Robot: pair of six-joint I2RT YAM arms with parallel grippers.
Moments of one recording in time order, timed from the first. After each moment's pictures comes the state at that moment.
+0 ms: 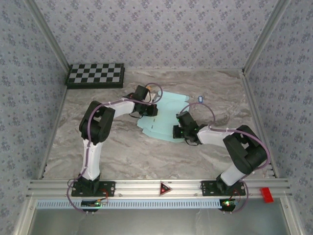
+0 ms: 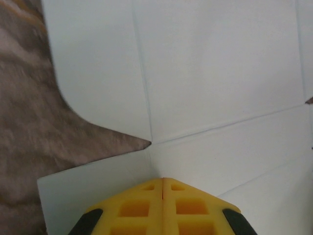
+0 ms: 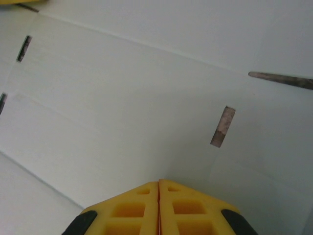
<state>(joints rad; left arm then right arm) -0.52 2.12 1.40 -0.28 0.39 -0.31 0.61 1.58 0.68 -0.02 0.01 0.51</state>
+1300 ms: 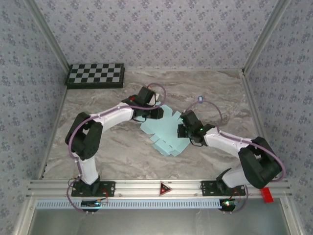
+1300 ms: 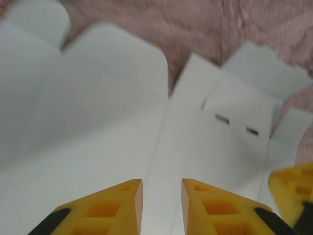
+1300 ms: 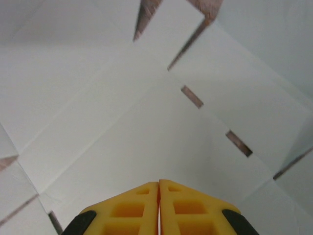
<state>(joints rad) -0.65 1.85 1.32 -0.36 0.24 -0.42 0.61 1.39 0.67 -0.22 0.10 0.53</state>
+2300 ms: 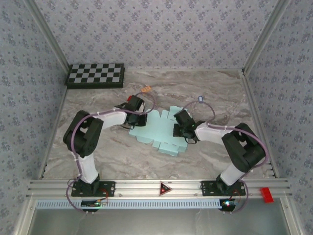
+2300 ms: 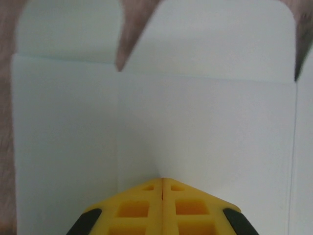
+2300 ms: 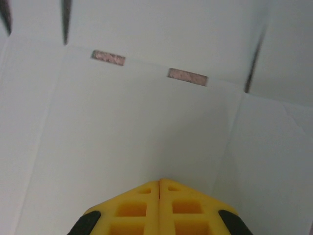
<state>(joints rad) -0.56 1.82 1.06 -0.33 0.11 -0.39 0.62 1.63 0.78 -0.17 0.12 0.58</state>
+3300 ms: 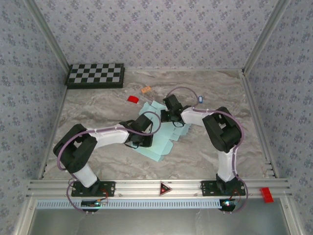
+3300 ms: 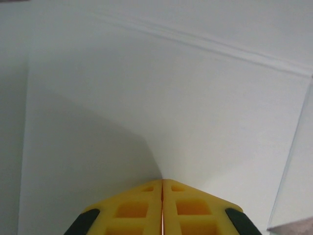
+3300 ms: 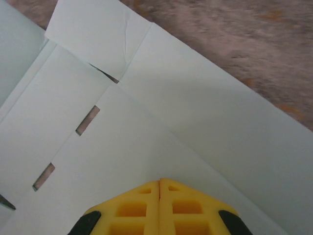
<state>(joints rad) -0.81 1.64 0.85 -0.36 0.15 -0.59 0.60 1.97 1.18 -0.13 -0.03 0.40</state>
